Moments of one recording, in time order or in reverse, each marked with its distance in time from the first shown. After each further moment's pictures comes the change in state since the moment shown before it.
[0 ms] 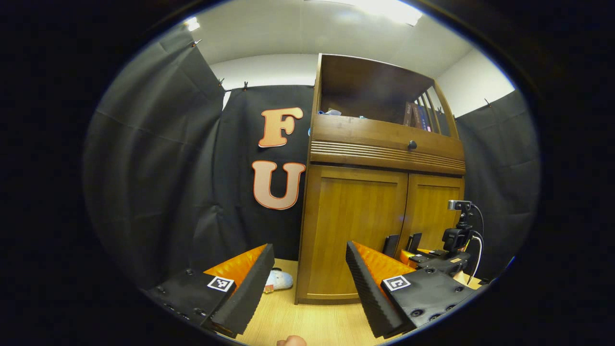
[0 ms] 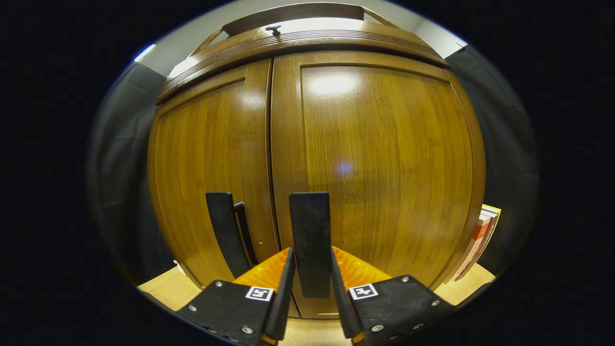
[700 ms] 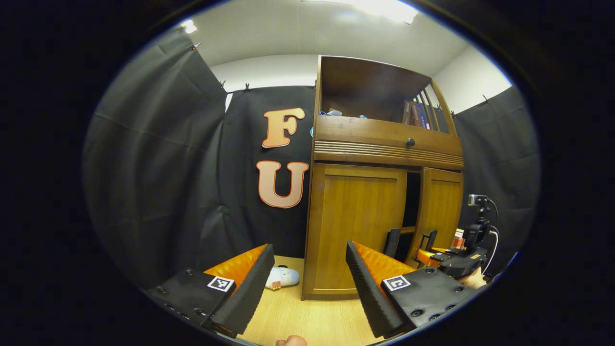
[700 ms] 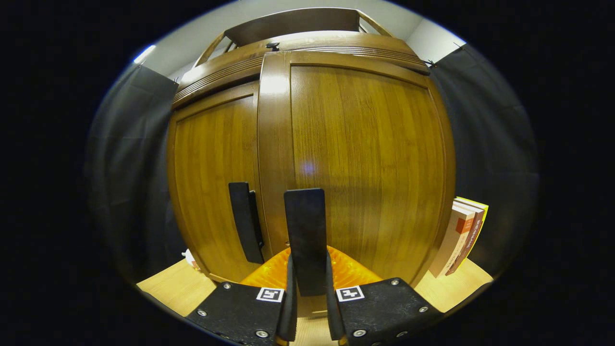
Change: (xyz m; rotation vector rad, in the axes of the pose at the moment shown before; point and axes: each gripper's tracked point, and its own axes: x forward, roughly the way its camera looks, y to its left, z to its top) left arm -0.029 0.001 0.001 0.026 -0.003 0.000; right arm -0.072 -0.011 -0.008 0.013 0.019 0.041
